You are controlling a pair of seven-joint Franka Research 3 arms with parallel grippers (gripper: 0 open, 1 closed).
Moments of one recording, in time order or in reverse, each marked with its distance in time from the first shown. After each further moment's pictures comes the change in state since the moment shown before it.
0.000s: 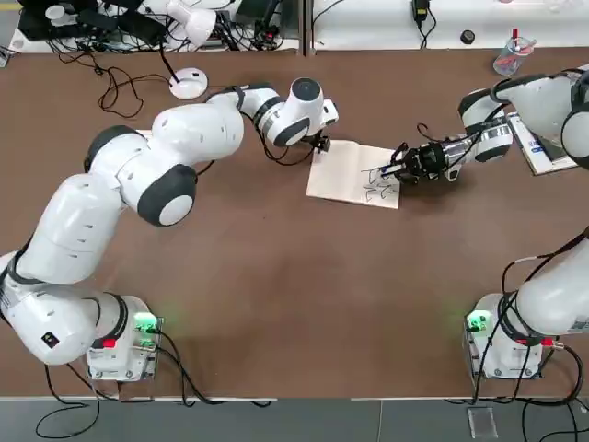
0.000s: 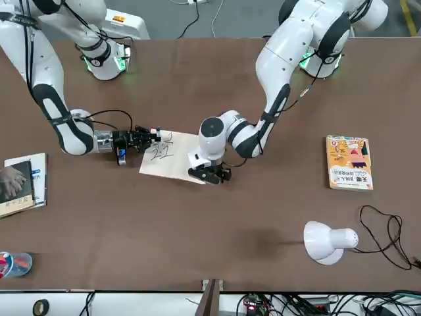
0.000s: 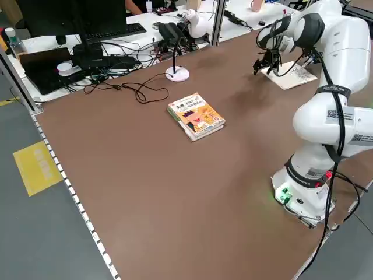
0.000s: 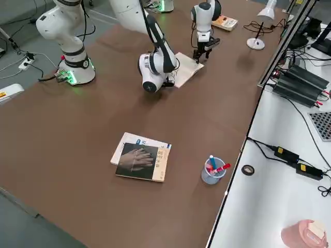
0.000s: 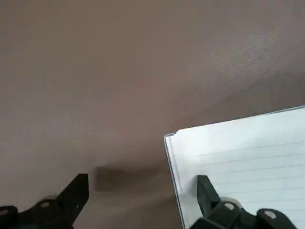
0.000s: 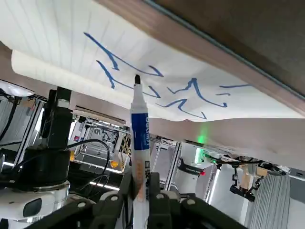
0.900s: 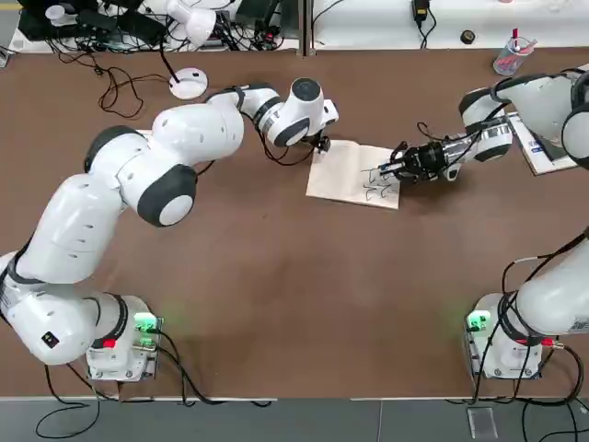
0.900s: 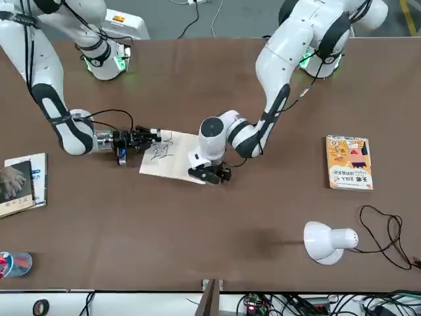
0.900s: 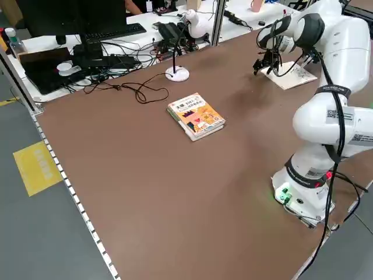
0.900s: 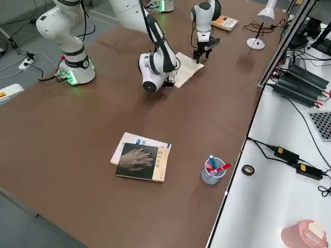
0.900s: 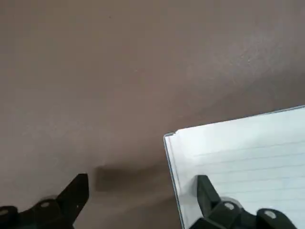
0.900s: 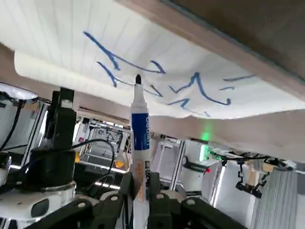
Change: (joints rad) left arm 0.000 0.000 0.000 0.000 0.000 0.000 0.000; right arm 0.002 -0.004 0.000 0.000 0.011 0.001 0.032
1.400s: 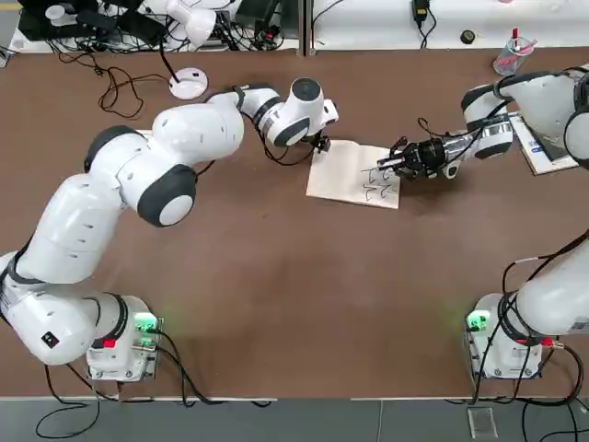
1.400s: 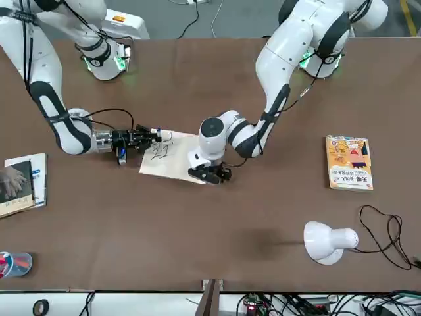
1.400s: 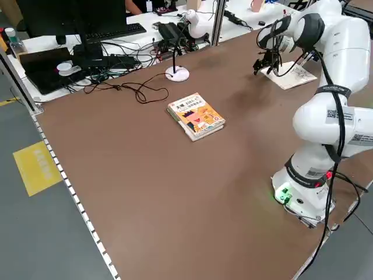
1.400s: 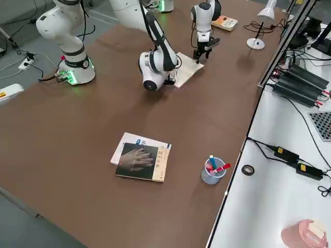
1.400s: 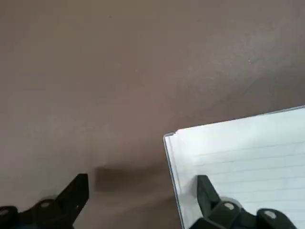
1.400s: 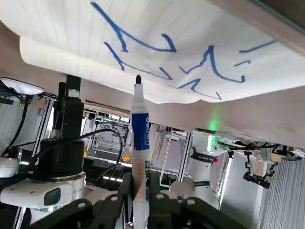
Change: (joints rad) left arm 0.000 0.000 0.000 0.000 0.000 0.000 -0.001; right arm 0.001 -0.013 0.000 0.000 0.029 -0.034 0.034
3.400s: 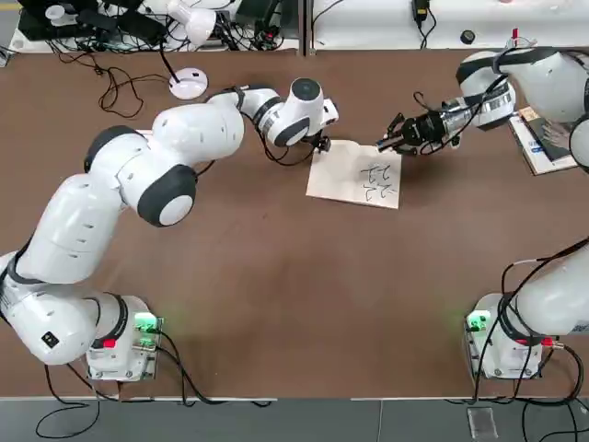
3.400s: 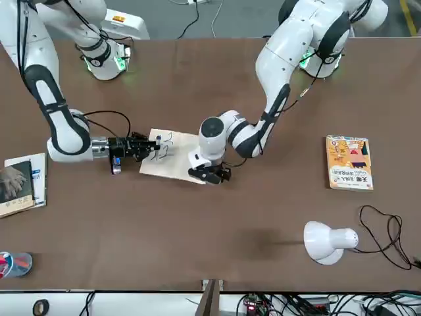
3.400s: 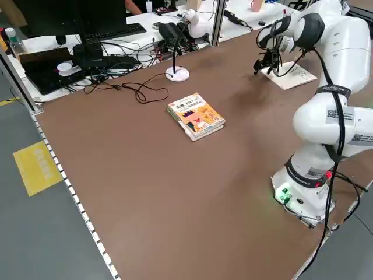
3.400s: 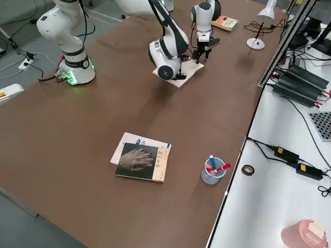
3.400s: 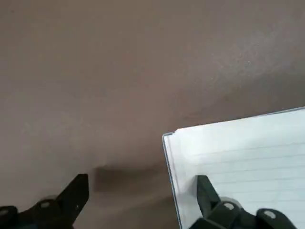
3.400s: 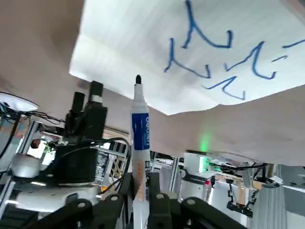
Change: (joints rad) left arm 0.000 0.000 0.000 0.000 -0.011 0.000 -0.008; right arm 0.042 -0.075 0.000 0.106 -0.152 0.105 0.194
